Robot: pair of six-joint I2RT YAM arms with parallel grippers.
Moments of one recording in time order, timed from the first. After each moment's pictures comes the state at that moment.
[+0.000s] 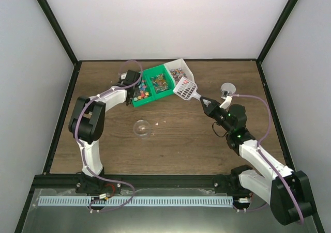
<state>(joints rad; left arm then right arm) -0.34 1.98 1.35 -0.35 -0.35 -0.60 0.30 0.97 0.41 0.46 -0.29 0.89</state>
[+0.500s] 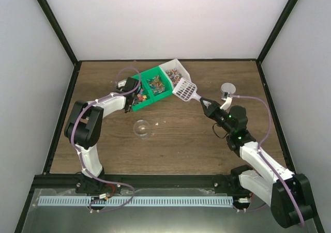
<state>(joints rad) -0.37 1.87 1.17 -0.35 -0.40 -0.73 0.30 0.94 0.39 0.46 -0.31 0.91</state>
